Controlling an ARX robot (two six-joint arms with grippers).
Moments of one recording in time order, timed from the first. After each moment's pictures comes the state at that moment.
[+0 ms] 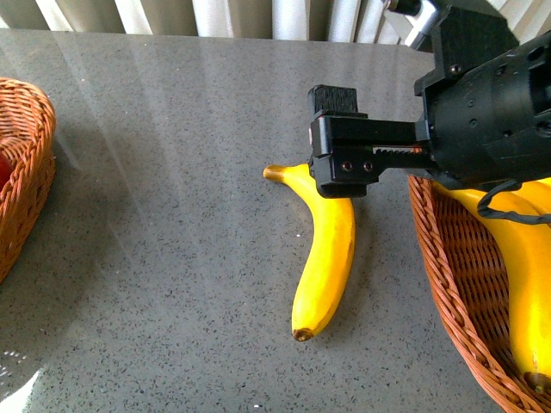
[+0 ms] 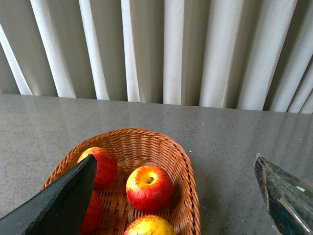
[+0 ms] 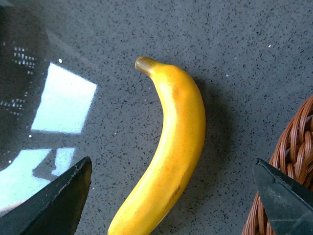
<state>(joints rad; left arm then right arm) 0.00 0.02 0.01 0.00 0.00 0.00 0.50 1.64 0.82 0.01 -0.04 0.27</state>
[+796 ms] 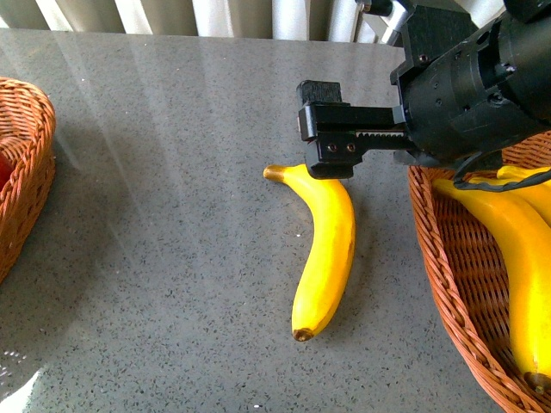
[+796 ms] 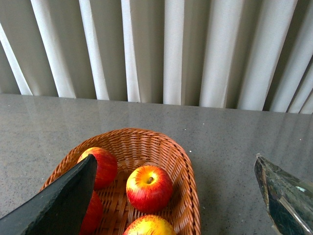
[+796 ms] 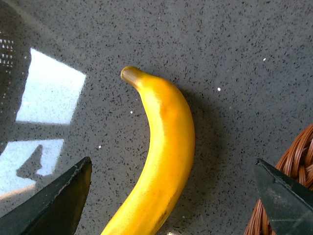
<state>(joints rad) 0.00 0.02 0.01 0.00 0.00 0.00 0.49 1.74 0.97 -0.11 -0.03 0.24</state>
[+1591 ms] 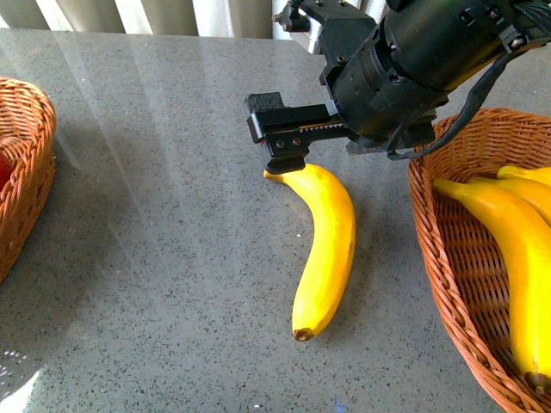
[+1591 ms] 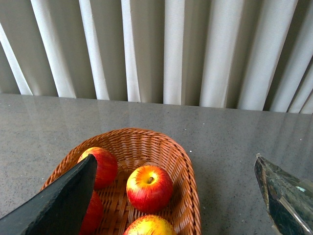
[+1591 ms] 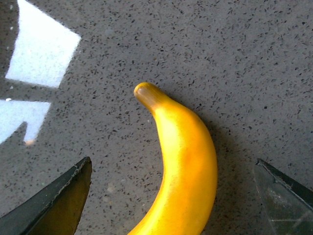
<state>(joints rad) 0.00 0.02 0.01 0.00 0.00 0.00 0.50 1.99 1.25 -0.26 -0.06 0.07</state>
